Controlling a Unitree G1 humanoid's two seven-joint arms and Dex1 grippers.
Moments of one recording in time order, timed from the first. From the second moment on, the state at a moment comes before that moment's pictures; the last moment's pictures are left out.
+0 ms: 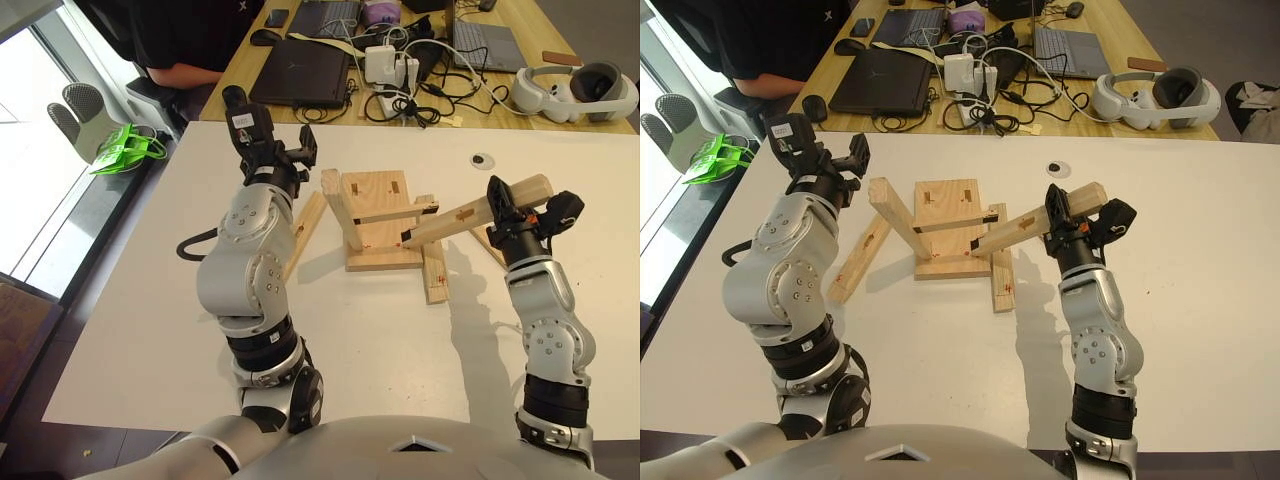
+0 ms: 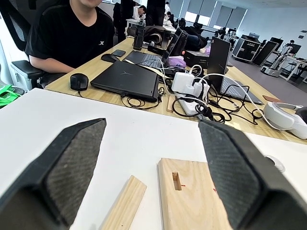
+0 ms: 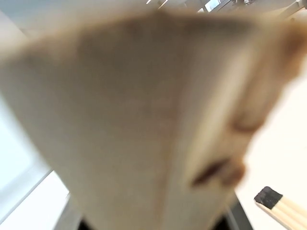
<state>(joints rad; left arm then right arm) -0.46 -0.17 0.14 -0.57 -0.03 1.08 0.12 -0.04 -0.13 -0.18 -0.32 0.80 0.39 0.03</state>
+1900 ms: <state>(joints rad) -0.40 -0.12 0.21 -0.53 -0.08 1.00 0.20 -0.32 -0.27 -0.11 -0.09 0.63 0.58 0.30</state>
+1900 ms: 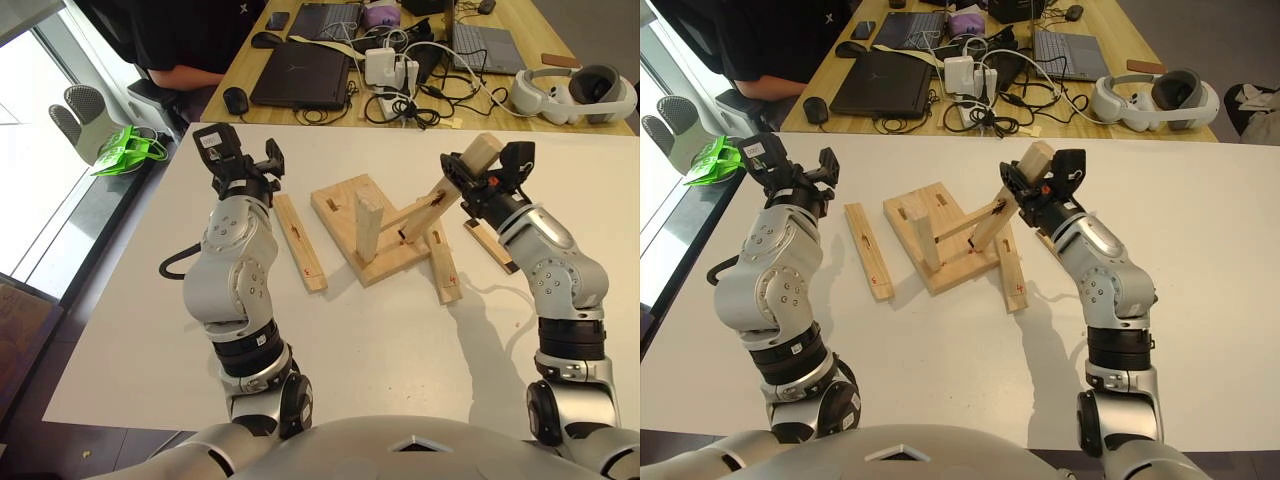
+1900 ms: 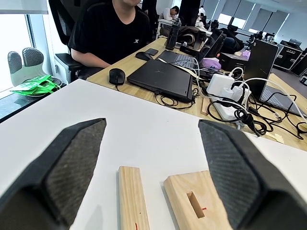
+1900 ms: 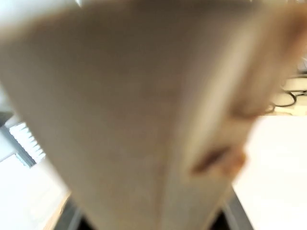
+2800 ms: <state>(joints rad) -0.41 -0.10 0.22 -0.52 -0.09 1.01 0.19 -0.30 -0.16 -0.21 -0.16 0.69 0.64 0.23</state>
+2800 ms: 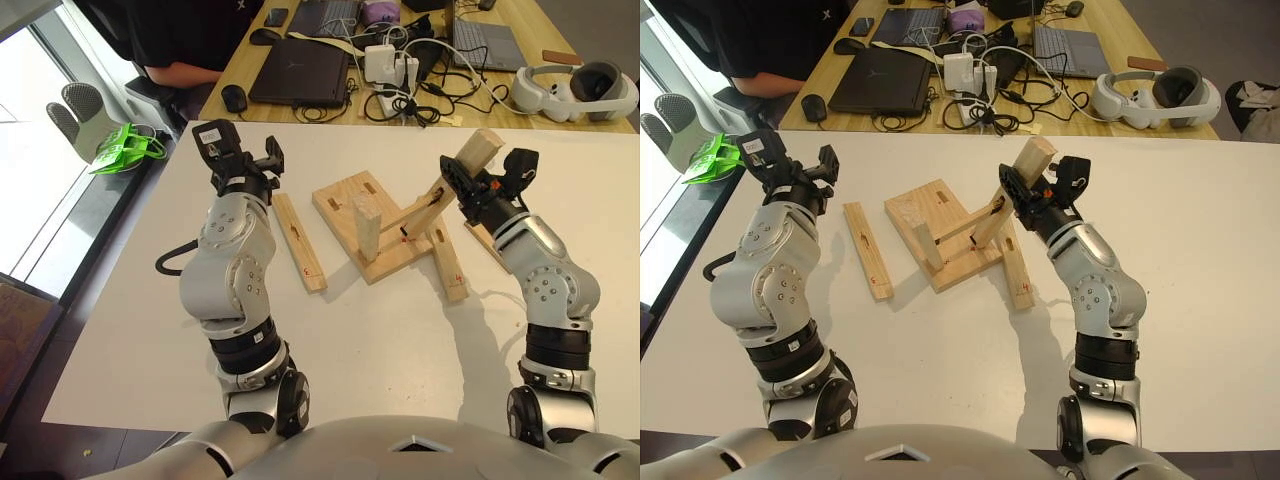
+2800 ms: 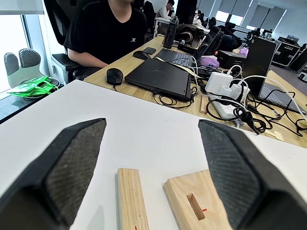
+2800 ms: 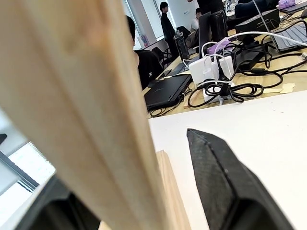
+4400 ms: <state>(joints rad) -0.40 -0.10 0.21 -0.55 -0.10 1.07 0.21 -0.76 -0.41 -0.53 0.03 0.95 0.51 -0.01</state>
